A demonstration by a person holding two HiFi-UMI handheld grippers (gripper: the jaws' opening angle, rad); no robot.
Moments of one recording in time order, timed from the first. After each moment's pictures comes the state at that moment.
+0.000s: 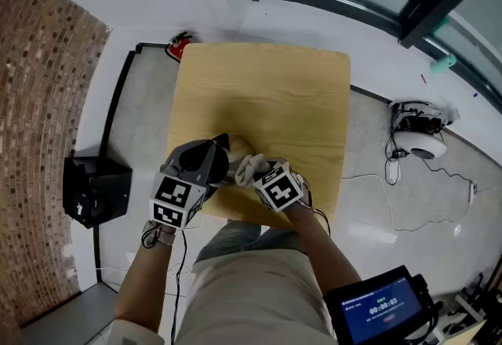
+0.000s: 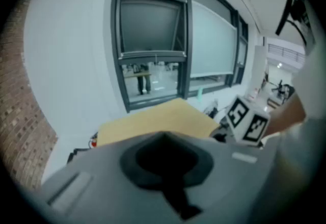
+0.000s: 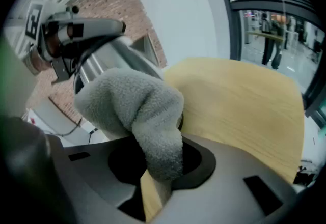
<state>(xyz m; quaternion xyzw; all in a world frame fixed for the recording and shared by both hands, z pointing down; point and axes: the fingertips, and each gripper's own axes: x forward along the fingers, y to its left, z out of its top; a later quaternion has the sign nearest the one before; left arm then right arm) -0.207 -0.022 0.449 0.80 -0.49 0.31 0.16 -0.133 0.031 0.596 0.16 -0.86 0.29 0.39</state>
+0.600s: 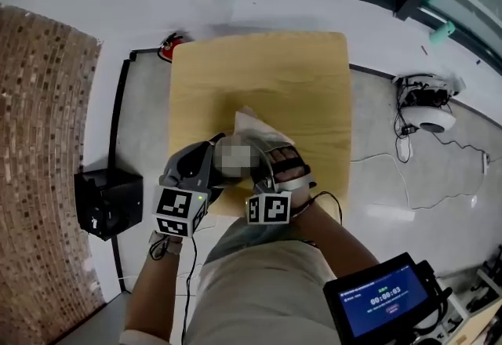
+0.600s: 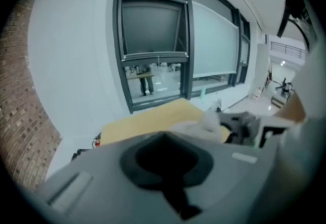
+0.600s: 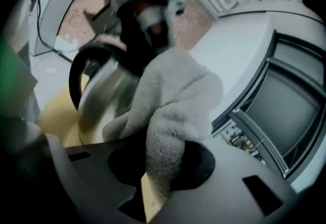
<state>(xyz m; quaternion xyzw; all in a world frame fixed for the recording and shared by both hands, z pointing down) -0.193 -0.017 0.435 0.78 -0.52 0.31 0.15 -0.140 -0.011 0.521 0.26 -0.86 -0.24 0.38</state>
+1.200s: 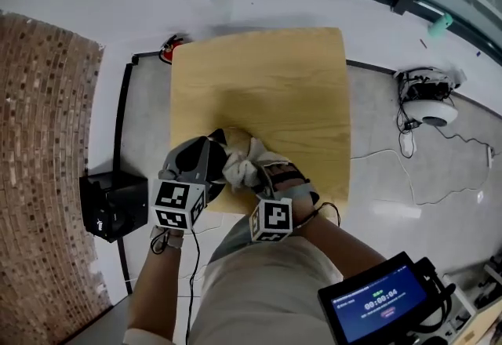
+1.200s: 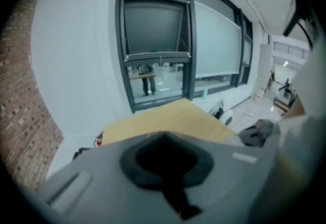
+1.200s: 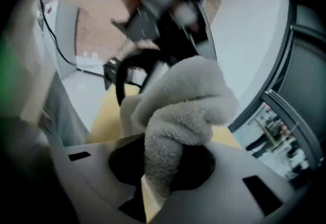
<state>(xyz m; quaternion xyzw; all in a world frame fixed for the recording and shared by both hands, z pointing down) -0.199 -0.026 0.450 0.78 -0.53 0.31 0.15 -0.139 0.063 0.557 0.12 -0.89 -0.13 0.43</state>
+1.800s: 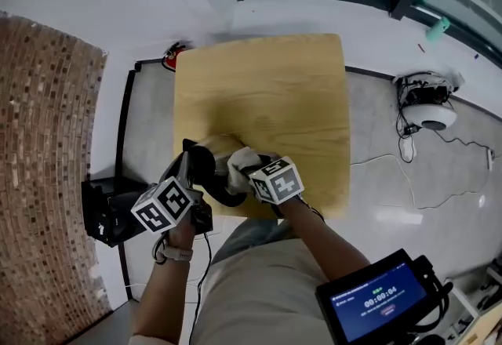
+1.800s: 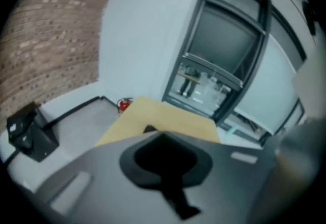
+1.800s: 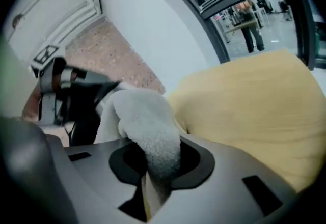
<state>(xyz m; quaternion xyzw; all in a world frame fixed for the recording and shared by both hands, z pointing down) -0.260 0.000 0.457 0.60 -0.69 0.12 0.39 -0.152 0.011 0.577 0.20 -0.87 0.40 0.22</state>
